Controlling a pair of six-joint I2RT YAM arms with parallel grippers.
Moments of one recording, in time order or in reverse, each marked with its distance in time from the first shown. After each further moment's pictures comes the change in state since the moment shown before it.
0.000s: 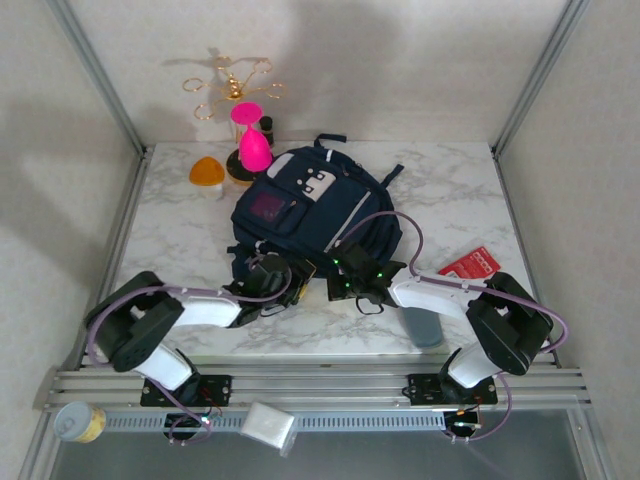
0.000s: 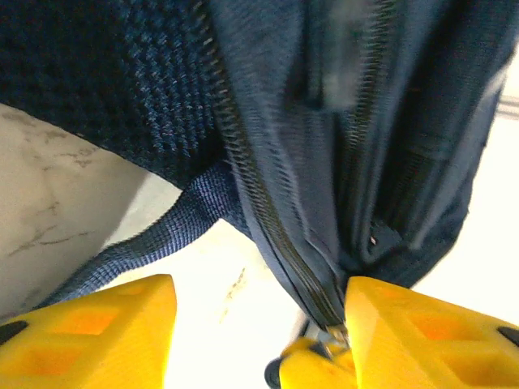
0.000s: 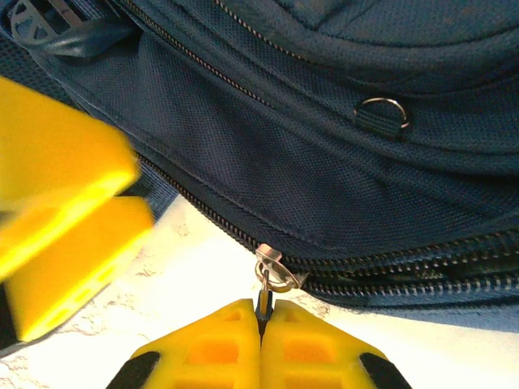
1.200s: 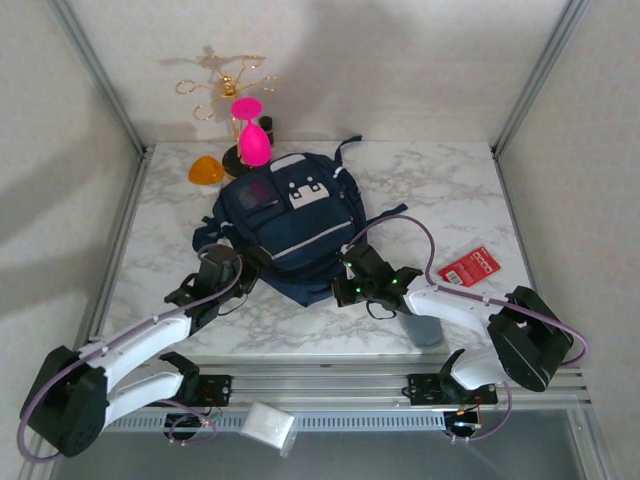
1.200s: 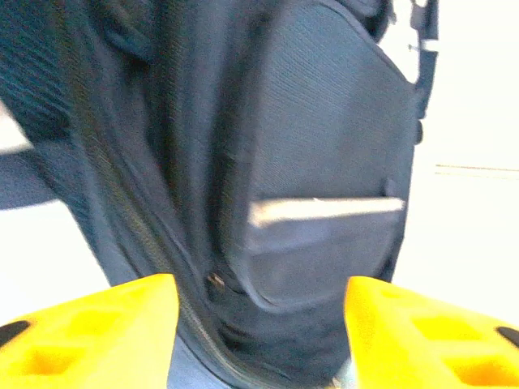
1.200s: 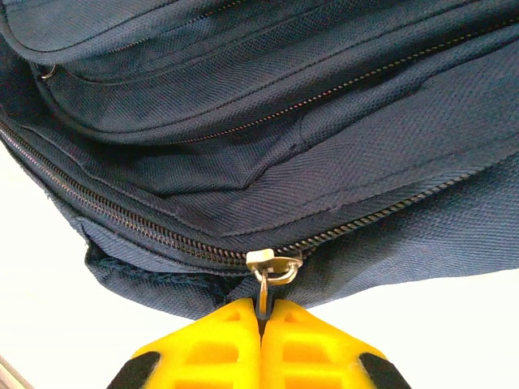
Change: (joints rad) left arm 0.252 -0.555 -0.091 -0.419 -0.003 0.280; right arm -0.026 -0.124 -0.090 0.007 -0.087 -0.091
